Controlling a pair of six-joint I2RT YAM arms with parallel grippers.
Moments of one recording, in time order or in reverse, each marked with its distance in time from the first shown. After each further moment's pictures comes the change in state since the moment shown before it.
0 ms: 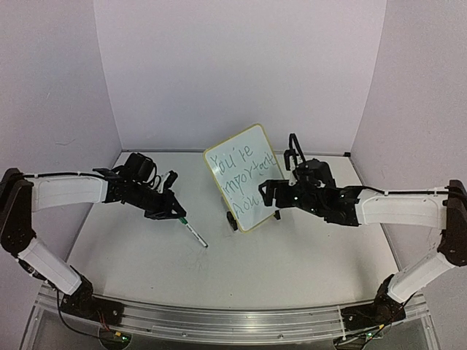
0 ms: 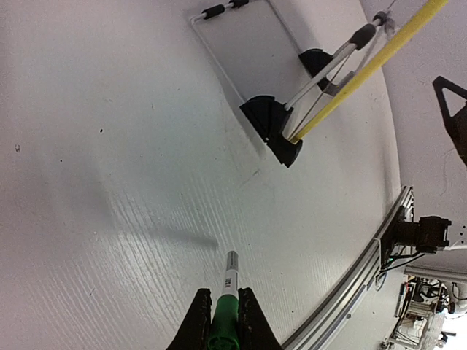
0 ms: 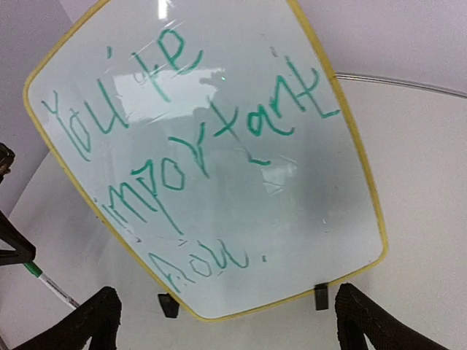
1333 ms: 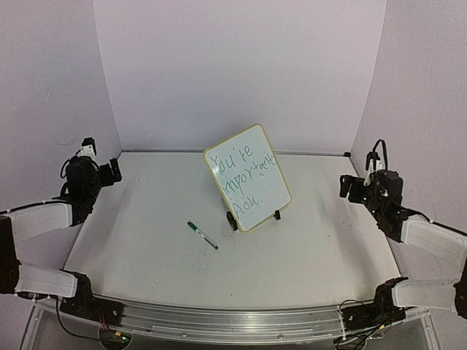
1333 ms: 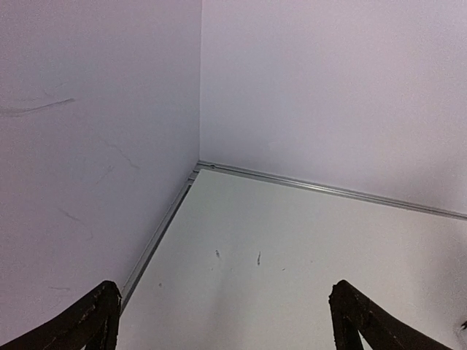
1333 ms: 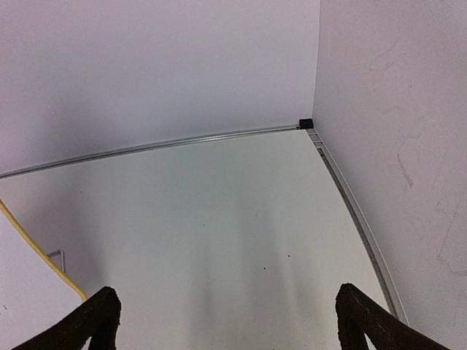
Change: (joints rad) left arm 0.406 -0.286 -0.326 0.723 -0.792 0.347; right arm -0.626 -0.416 -0.377 0.144 -0.061 -0.264
